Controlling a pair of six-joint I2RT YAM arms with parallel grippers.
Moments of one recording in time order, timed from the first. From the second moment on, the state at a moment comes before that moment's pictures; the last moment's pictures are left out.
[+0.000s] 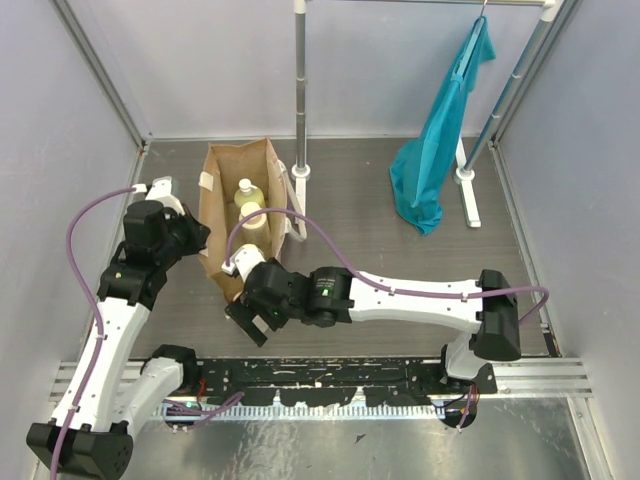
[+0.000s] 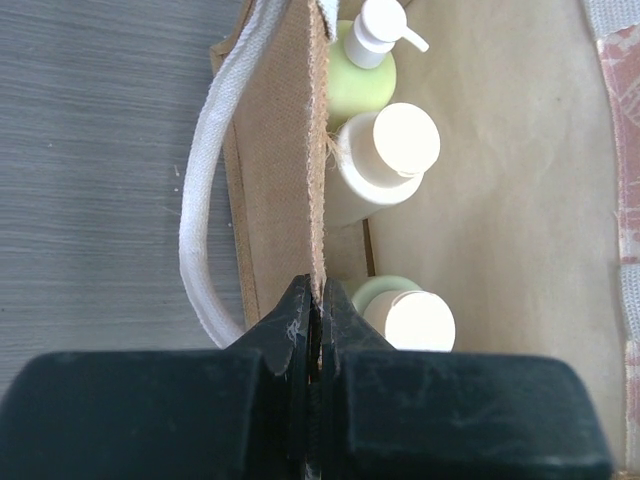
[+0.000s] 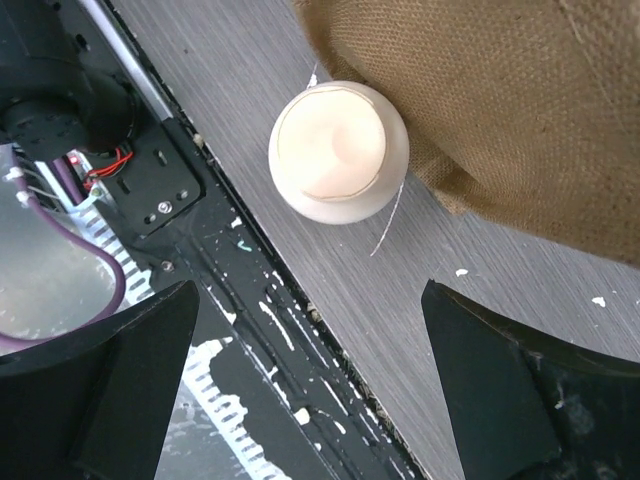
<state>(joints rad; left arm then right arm) -0.17 0.83 0.89 -0.55 0.03 -0.34 1.37 1.61 1.47 -0.65 0.20 0.36</state>
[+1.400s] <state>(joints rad) -0.17 0.80 0.88 -0.58 0.02 -0.34 1.37 1.87 1.39 -0.24 0.36 0.21</state>
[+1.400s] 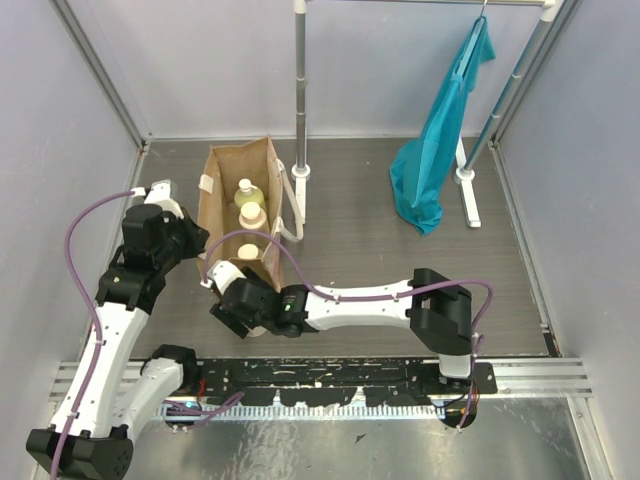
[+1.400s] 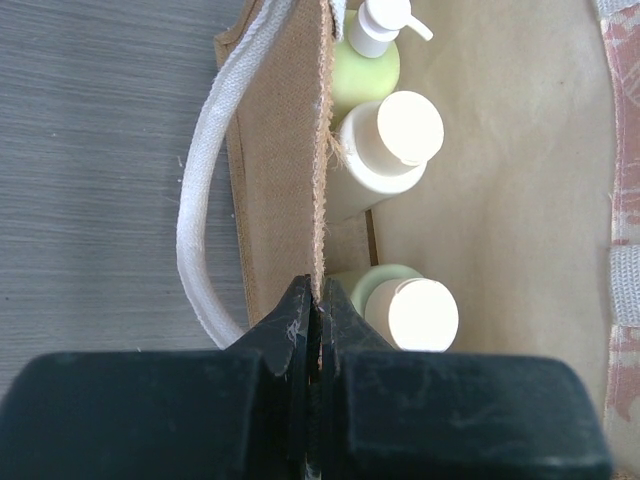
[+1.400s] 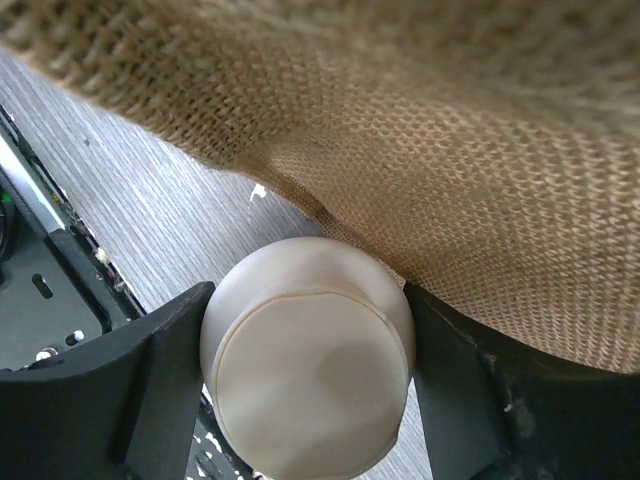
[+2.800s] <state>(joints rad) -0.17 0.79 0.88 -0.58 0.04 -0.34 1.06 1.66 2.26 -0.84 0.21 0.12</state>
